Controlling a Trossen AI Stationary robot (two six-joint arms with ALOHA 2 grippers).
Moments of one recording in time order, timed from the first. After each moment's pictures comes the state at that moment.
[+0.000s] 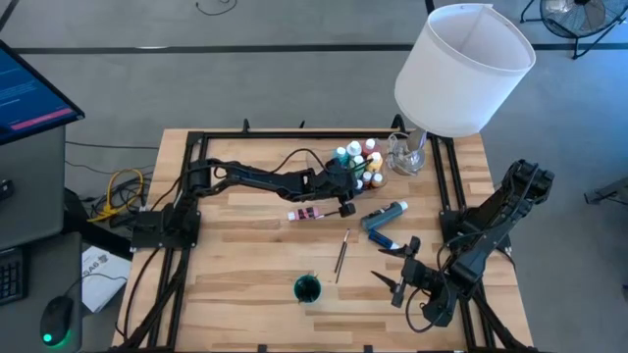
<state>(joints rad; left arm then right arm) 0.14 2.15 1.44 0.15 -0.27 0.09 0.95 1.44 0.74 -0.23 1.21 0.82</state>
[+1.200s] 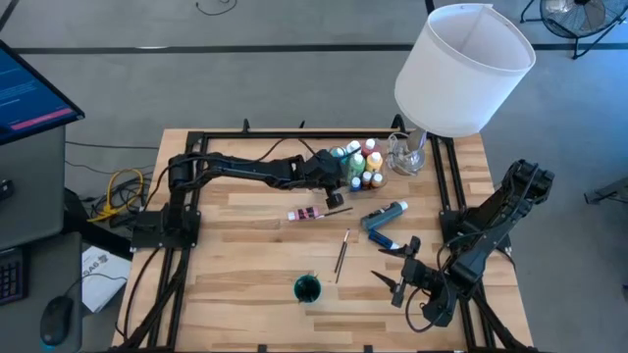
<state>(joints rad) 0.20 1.99 1.37 -0.03 -0.18 0.05 0.95 1.44 0.74 -0.23 1.21 0.84</state>
